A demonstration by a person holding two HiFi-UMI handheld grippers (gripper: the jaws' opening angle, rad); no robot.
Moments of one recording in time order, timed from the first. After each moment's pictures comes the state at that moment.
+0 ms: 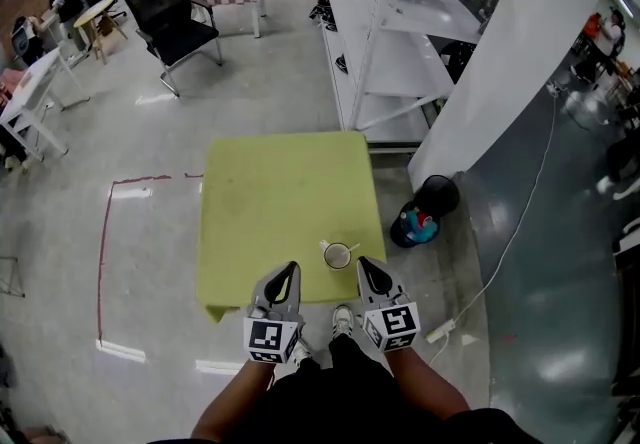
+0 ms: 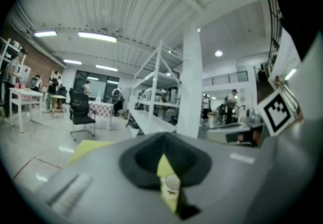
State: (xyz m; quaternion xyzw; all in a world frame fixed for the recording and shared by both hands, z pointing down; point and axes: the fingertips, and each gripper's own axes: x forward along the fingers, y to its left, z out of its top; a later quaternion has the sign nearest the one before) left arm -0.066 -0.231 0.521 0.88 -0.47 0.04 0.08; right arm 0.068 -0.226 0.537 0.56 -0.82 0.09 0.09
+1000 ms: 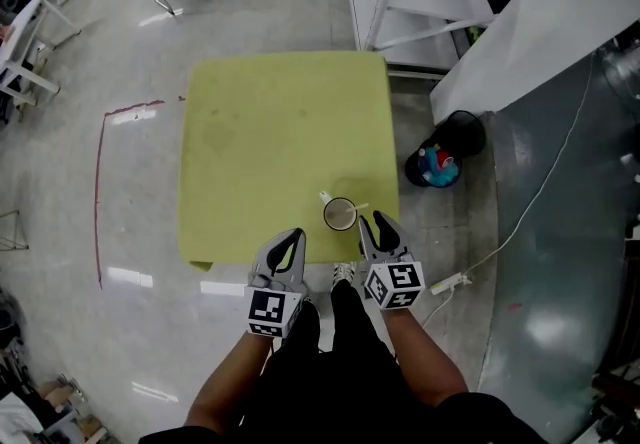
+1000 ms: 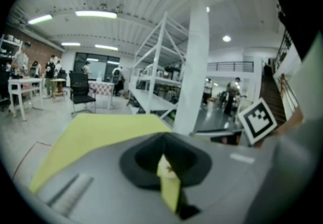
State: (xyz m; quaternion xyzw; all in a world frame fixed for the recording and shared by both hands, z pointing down) left arm -0.030 -0.253 0.631 0.87 -0.46 0.13 0.15; right arm 0.109 -0.272 0.685 0.56 -0.79 0.23 0.09
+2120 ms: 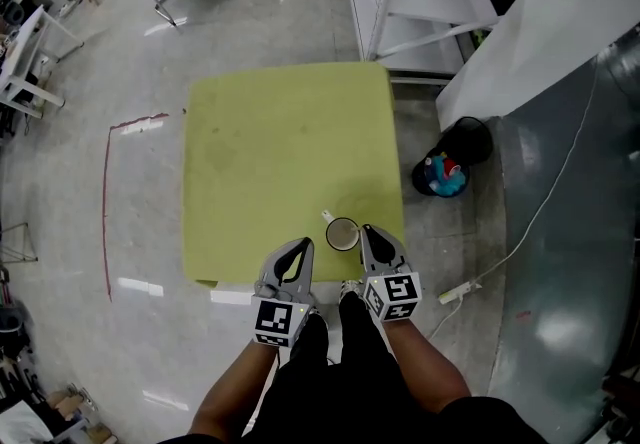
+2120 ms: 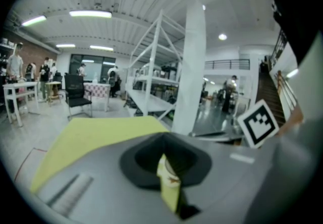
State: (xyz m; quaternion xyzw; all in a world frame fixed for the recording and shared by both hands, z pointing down) left arm -0.013 -0.281 0.635 0.88 -0.44 0.14 0.14; right arm 0.101 -0.294 0.697 0.55 -0.80 0.23 0.11
